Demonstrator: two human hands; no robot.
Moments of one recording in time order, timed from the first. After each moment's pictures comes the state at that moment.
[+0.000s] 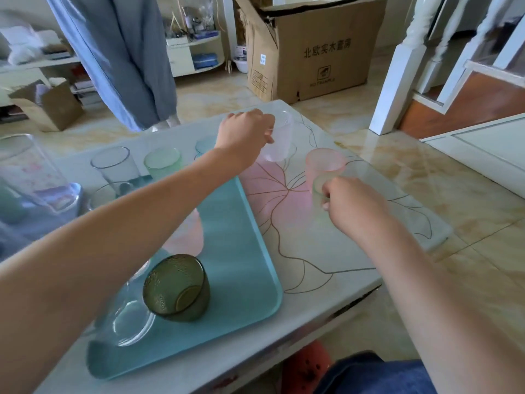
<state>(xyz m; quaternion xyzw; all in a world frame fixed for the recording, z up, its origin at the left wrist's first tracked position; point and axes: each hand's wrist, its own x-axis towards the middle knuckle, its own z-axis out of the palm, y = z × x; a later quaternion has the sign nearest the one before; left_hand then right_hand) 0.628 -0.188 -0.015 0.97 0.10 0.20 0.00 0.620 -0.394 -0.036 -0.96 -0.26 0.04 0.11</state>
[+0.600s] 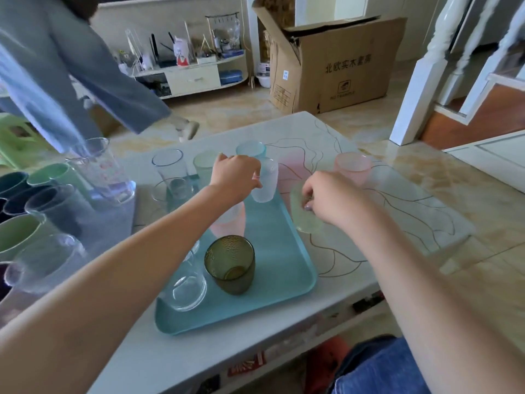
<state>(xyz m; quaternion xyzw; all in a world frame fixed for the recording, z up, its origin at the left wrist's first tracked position) 0.526 -0.159 -0.034 0.98 0.19 0.10 -0.01 0.565 -0.346 -0.011 -0.92 -0.34 0.08 0.15</state>
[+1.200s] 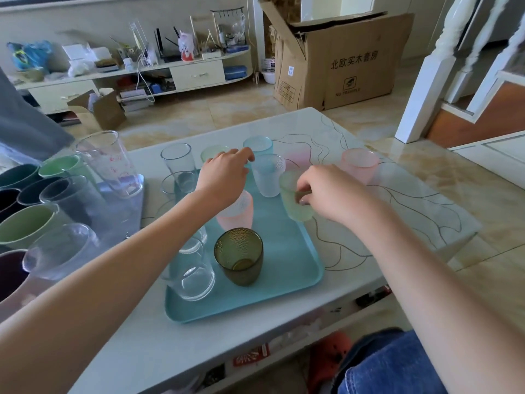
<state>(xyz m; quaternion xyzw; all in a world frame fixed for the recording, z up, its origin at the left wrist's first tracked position) 0.486 -0.152 -0.031 0.96 0.20 0.17 0.06 0.555 -0.339 -0.008 -0.90 -0.41 0.06 0.13</state>
